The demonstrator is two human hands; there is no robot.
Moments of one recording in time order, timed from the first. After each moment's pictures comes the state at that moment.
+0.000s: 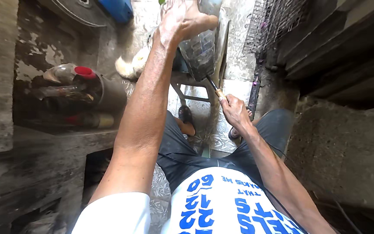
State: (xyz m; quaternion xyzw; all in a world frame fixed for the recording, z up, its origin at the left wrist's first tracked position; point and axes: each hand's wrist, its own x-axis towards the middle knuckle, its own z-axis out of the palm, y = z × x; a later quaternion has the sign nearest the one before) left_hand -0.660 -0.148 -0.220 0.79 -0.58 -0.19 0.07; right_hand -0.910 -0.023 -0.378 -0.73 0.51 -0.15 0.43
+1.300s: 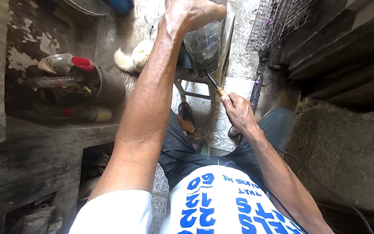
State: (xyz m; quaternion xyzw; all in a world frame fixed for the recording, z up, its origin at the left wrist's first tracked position) left_hand -0.658 -0.149 -0.226 0.78 -0.59 -0.18 0.10; right_hand -0.909 -0.019 -0.347 -0.74 0.49 -0.15 0.43
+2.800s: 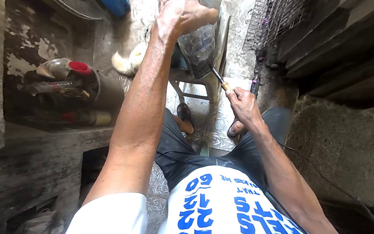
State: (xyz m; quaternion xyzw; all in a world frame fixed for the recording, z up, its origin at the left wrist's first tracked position) left_hand -0.660 -0.150 -0.223 0.78 -0.59 -0.19 0.05; right_hand -0.913 -0.053 -0.345 -0.72 0.52 -0.12 0.43
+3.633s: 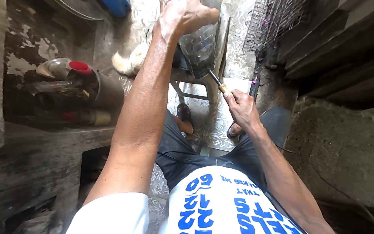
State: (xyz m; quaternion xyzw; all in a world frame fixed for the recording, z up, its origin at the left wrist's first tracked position) left_hand -0.662 -0.149 -0.222 0.79 -0.59 -0.18 0.06; right_hand -0.923 -0.027 -0.342 -0.73 0.49 -0.19 0.44
